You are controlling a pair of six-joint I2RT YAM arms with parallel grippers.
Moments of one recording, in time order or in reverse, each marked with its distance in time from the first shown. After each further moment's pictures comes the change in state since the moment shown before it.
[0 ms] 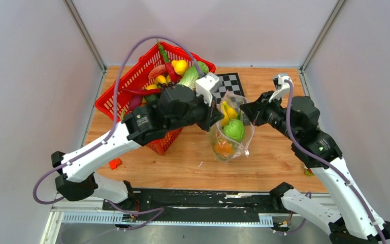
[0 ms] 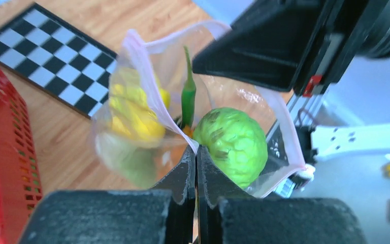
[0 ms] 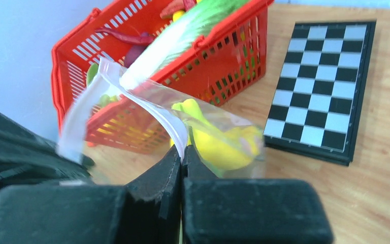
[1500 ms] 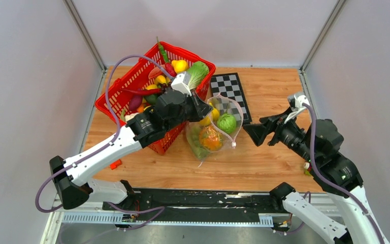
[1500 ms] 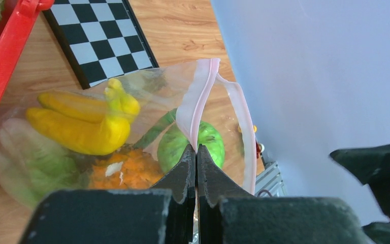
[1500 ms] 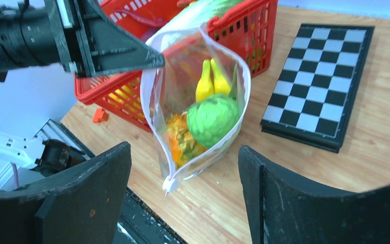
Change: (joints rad) left arm 0.174 -0.093 -0.290 0.260 -0.136 -0.524; right arm 0.000 -0.176 0.020 -0.147 -0.045 -0.106
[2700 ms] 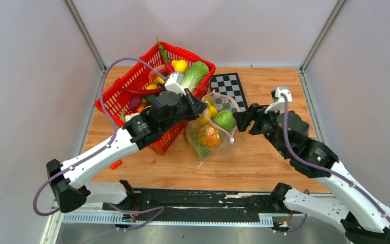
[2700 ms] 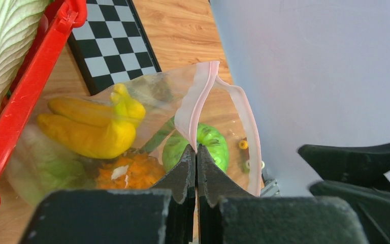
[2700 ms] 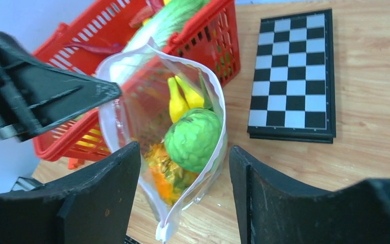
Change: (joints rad) left arm 0.026 -0.039 -0.060 0.063 -0.050 -0.021; right arm 0.313 0.098 -0.077 0.137 0.519 0.167
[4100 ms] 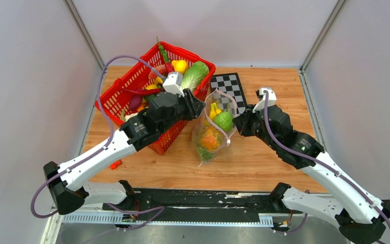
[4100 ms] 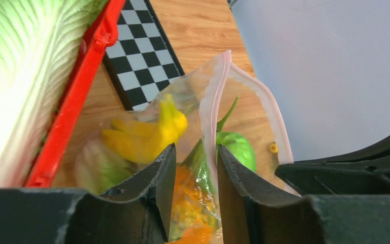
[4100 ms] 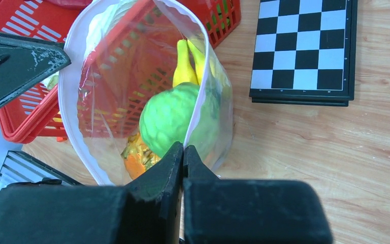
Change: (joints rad) left arm 0.005 -0.031 -0.024 -0.003 -0.046 0.117; right arm -0.066 0.125 -0.008 -0.077 -0.111 0.082
